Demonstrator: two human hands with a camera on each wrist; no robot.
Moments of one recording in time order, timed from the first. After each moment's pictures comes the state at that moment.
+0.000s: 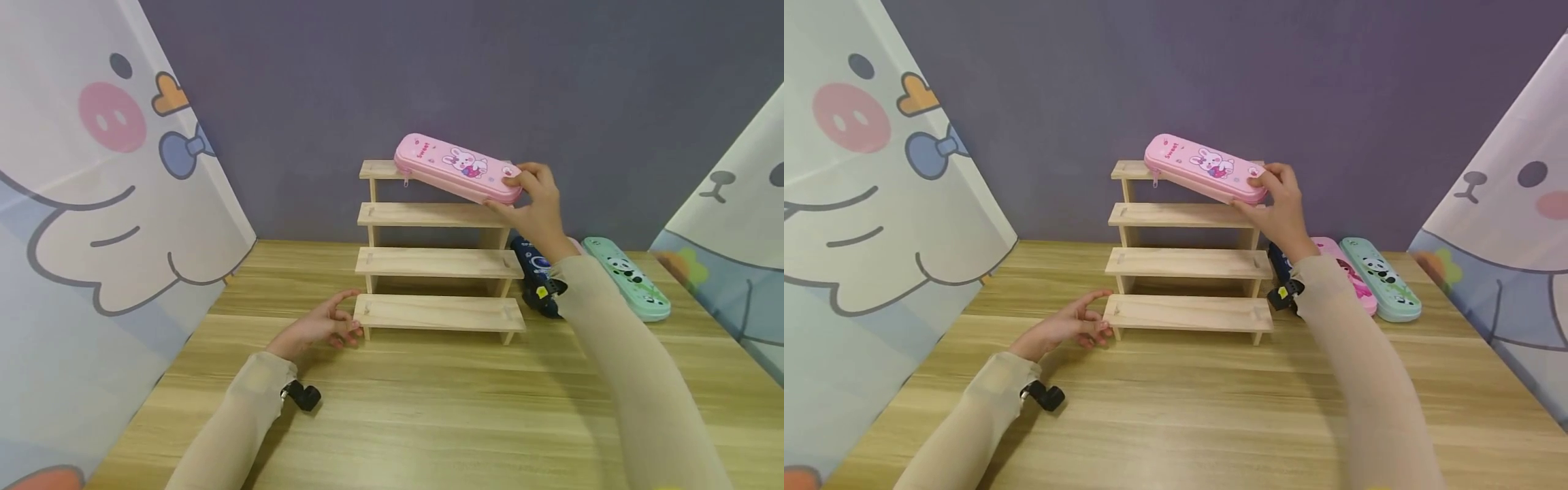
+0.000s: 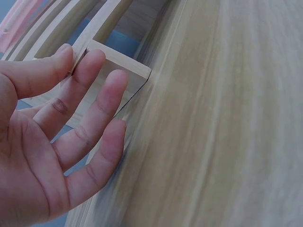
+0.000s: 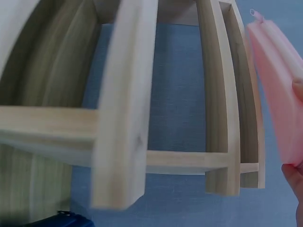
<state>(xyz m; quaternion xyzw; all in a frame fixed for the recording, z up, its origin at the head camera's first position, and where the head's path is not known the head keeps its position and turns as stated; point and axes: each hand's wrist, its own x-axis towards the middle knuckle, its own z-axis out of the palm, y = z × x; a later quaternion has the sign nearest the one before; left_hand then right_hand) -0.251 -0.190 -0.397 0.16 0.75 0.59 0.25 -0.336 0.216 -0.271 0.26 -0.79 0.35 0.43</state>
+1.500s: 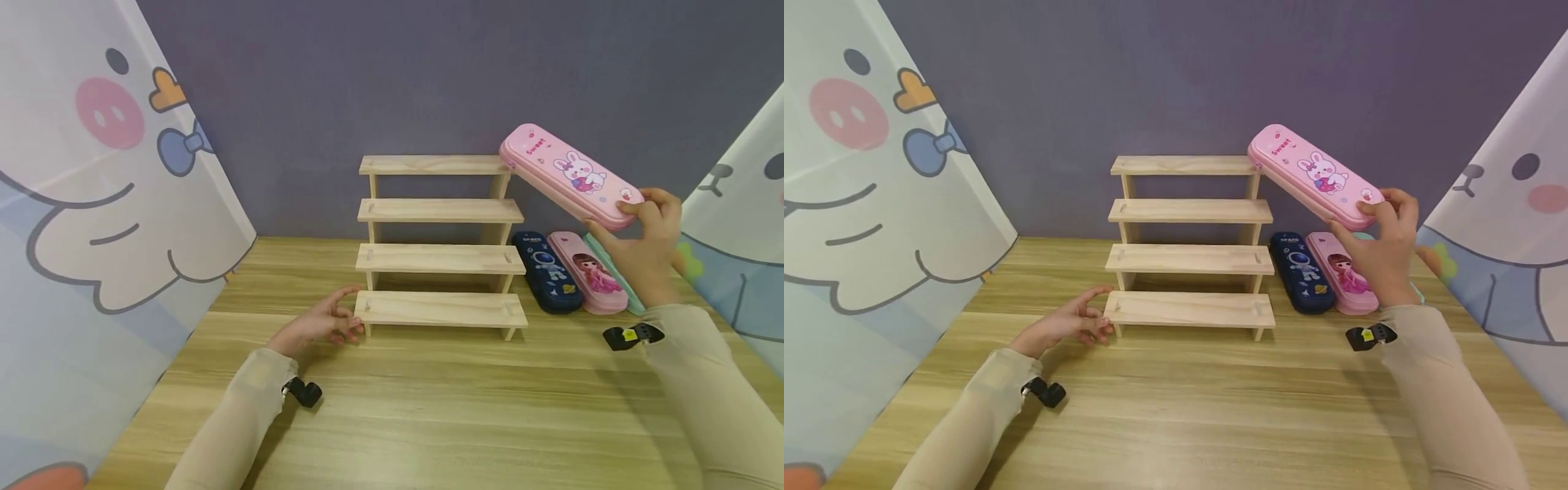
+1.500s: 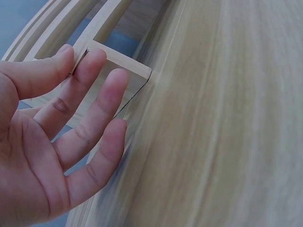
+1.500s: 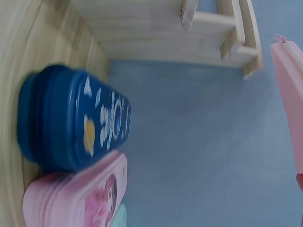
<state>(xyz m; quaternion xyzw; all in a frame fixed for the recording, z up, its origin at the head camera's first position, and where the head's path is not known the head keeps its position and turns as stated) -0.251 -0.190 -0.395 0.15 0.76 0.58 0.26 -0.263 0.327 -0.300 0.13 -0.78 0.33 0.52</state>
